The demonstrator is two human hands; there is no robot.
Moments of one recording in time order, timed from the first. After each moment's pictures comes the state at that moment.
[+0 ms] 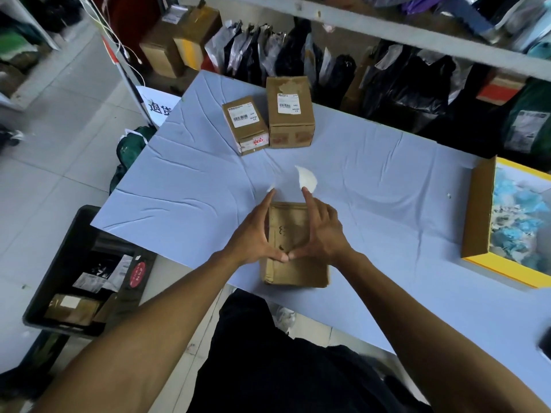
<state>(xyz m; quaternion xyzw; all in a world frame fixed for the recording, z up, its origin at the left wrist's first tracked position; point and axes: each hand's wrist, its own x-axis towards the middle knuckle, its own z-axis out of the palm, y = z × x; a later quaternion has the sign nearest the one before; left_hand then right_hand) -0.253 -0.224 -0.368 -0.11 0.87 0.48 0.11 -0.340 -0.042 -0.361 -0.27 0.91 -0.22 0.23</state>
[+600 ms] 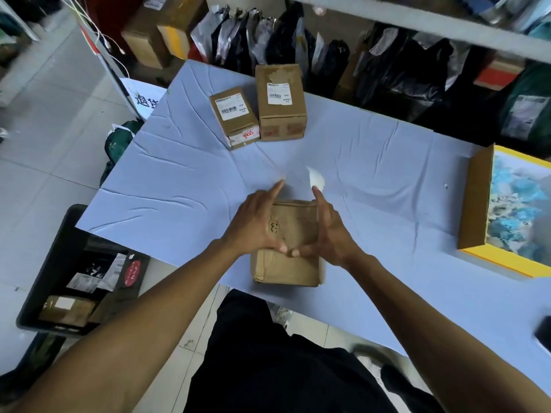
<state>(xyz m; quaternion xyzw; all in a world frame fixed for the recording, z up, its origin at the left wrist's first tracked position) -0.276 -0.221 -0.364 -0.04 0.94 0.32 0.10 -0.345 -0.014 -0.364 -0.23 0.86 -0.36 0.28</state>
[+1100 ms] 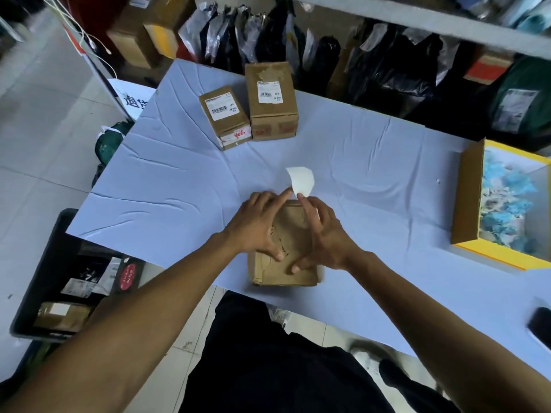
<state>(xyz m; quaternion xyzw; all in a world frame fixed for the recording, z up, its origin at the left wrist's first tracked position) -0.291 -0.212 -0.364 0.05 0.97 0.19 0.14 -0.344 0.000 -0.370 -0.35 0.88 -0.24 0.24</state>
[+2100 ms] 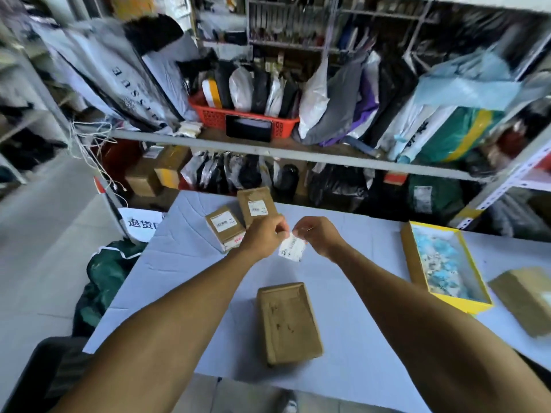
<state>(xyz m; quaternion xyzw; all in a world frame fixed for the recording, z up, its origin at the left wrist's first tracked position) -0.375 -0.230 -0.202 -0.01 0.91 0.42 -0.01 -0.410 -0.065 -0.187 -0.13 0.89 -0.41 0.14</state>
